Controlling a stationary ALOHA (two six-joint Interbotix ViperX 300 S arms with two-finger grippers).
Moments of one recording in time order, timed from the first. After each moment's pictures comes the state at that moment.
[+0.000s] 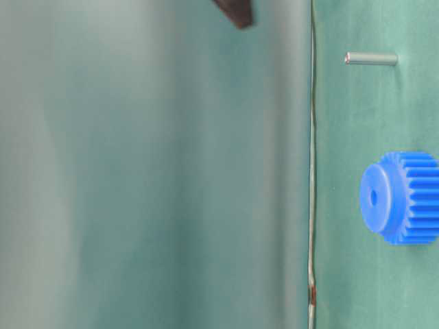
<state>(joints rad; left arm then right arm) 0.00 -0.96 1.17 0.02 -0.25 0.00 -0.28 -0.40 1.17 0.02 -0.38 0.01</state>
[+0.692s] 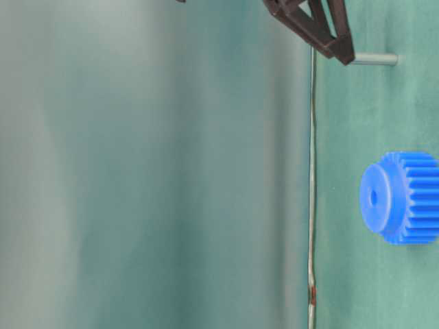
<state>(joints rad) 0.00 -0.96 1.17 0.02 -0.24 0.00 -0.30 -0.06 1.10 0.03 -0.51 0.01</state>
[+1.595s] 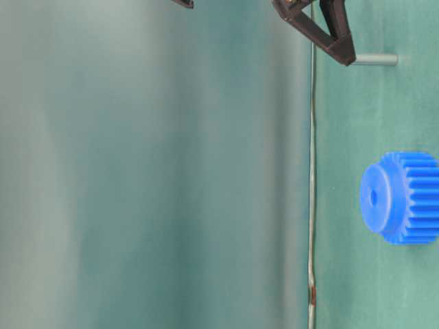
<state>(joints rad) 0.00 -0.96 1.17 0.02 -0.22 0.00 -0.30 -0.04 1.09 0.03 -0.51 0.01</state>
